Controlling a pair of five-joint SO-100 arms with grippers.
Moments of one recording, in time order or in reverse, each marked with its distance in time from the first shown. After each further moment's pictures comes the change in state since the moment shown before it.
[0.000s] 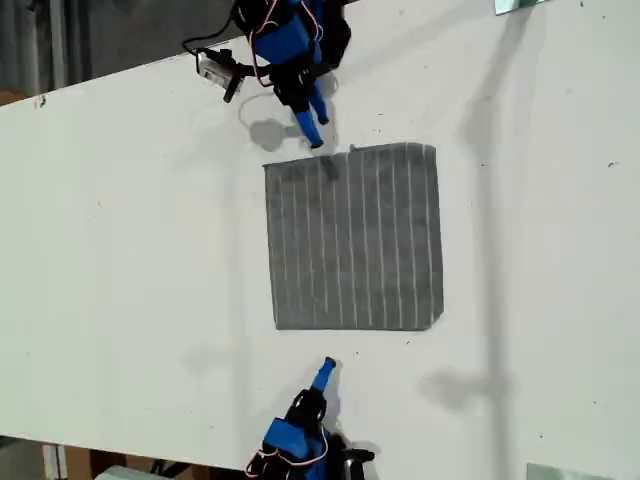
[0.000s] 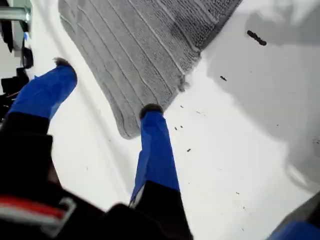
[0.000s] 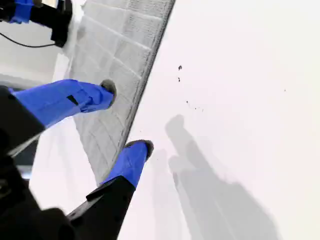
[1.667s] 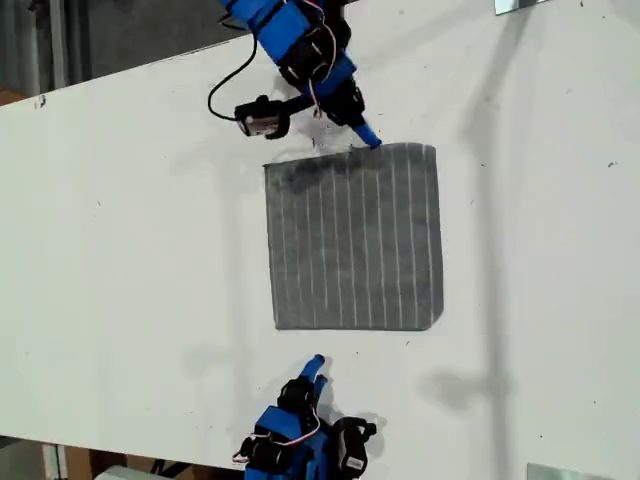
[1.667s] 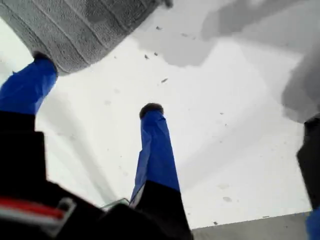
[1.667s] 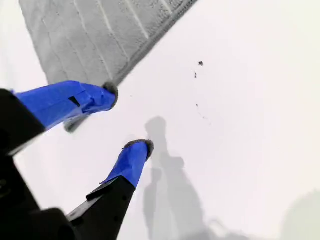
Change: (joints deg) arm 0 -1.1 -46.0 -22.1 -12.6 -29.0; arm 1 -26.9 -63.8 -29.7 -6.0 8.8
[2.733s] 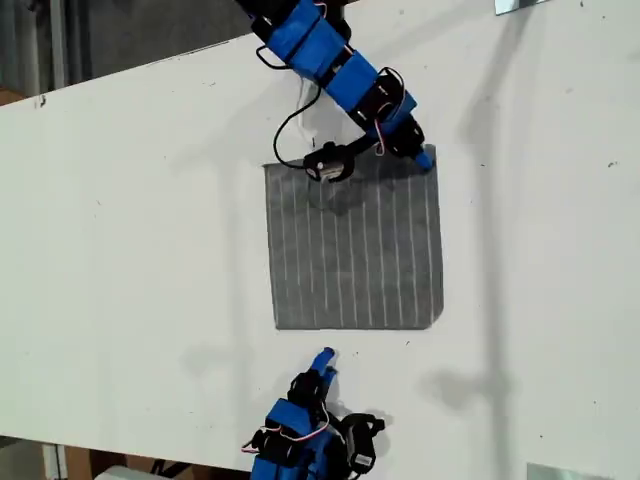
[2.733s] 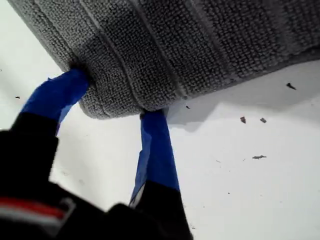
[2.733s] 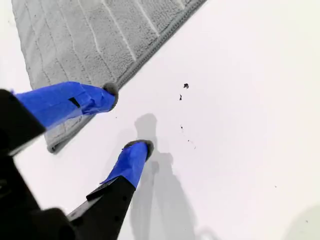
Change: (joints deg) arm 0 3.5 -3.2 6.0 -11.7 -1.8; arm 1 -2.0 -44.4 -17.5 -29.6 -7.0
